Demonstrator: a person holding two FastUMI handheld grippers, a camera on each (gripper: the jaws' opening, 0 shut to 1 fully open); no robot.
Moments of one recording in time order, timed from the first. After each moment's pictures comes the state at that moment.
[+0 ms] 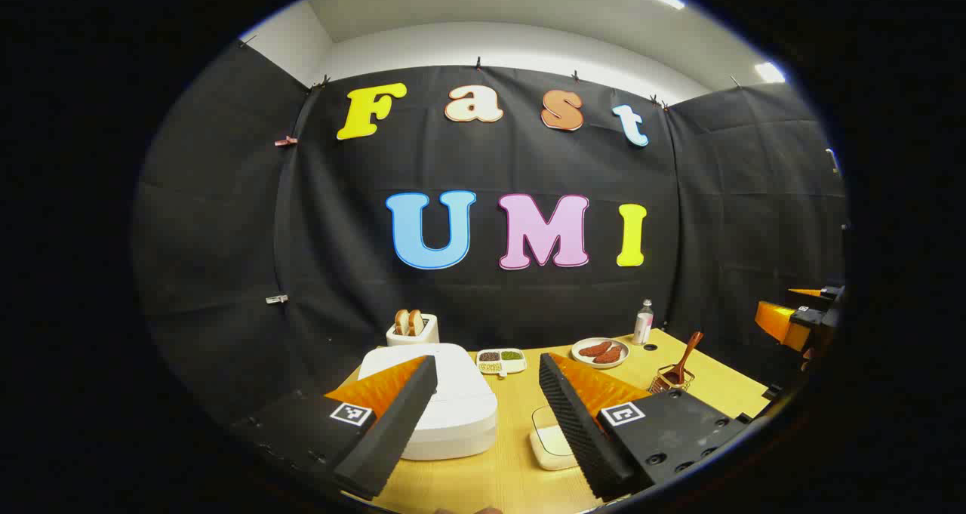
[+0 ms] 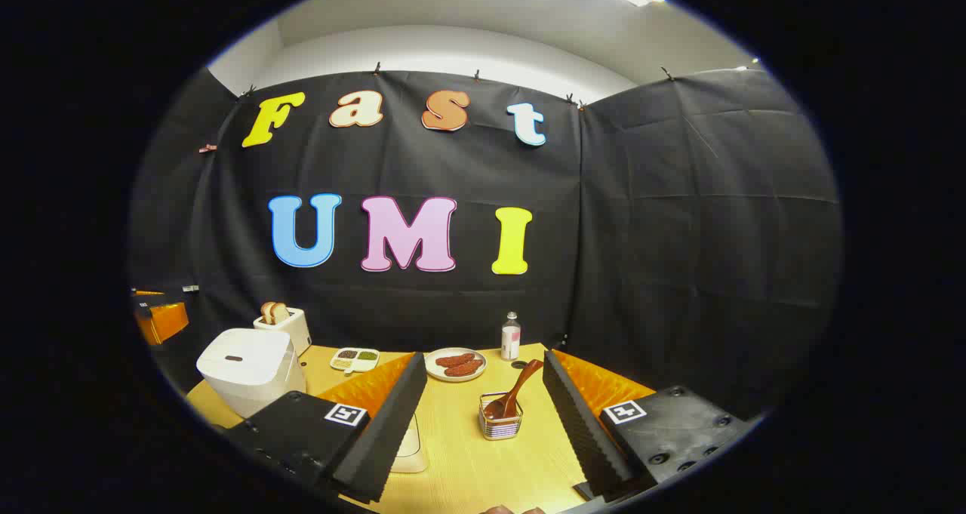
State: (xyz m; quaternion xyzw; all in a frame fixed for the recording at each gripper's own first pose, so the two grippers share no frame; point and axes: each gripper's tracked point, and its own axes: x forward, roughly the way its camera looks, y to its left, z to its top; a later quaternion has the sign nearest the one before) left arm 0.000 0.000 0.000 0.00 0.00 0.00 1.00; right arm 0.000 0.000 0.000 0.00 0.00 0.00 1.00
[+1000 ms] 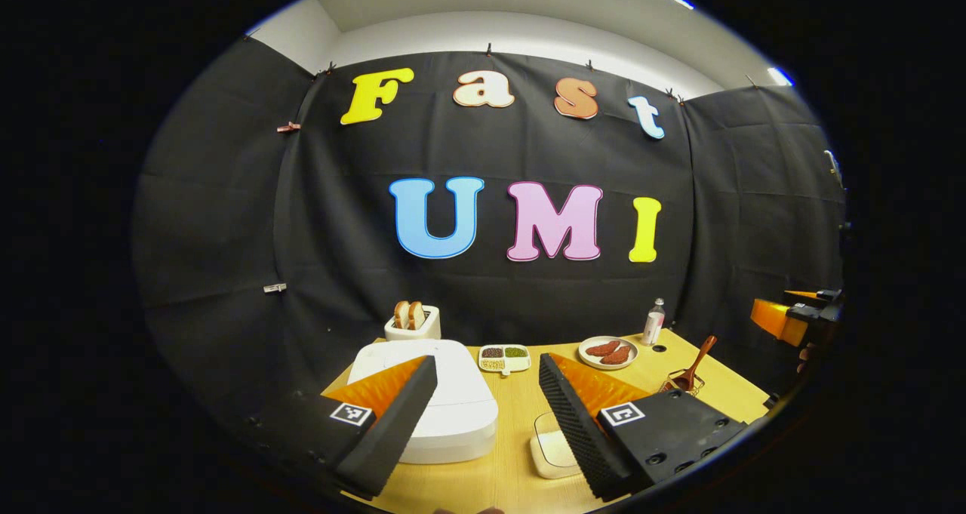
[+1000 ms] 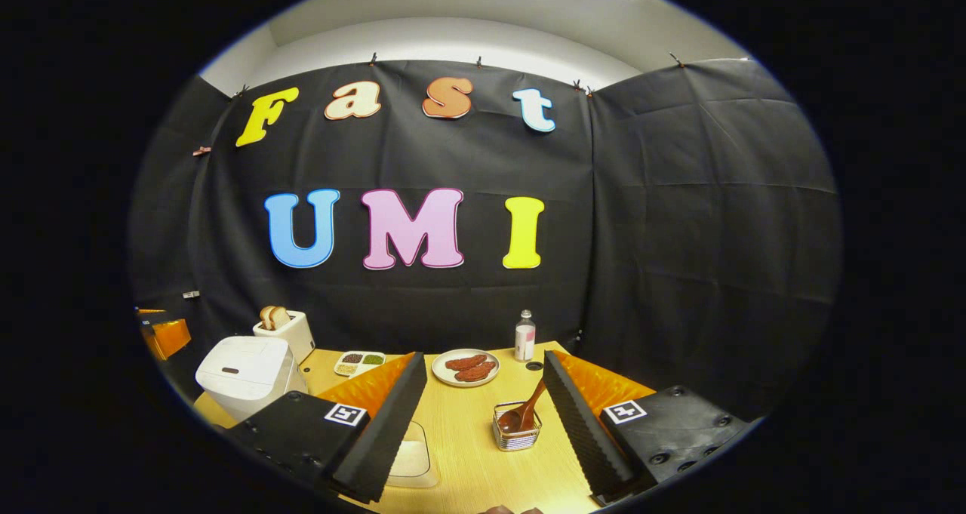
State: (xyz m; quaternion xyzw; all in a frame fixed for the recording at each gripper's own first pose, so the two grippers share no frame) left arm 0.044 0.003 -0.010 -0.01 0.03 0.02 1.00; right arm 0.064 0.009 -0.006 0.01 0.02 0.02 1.00
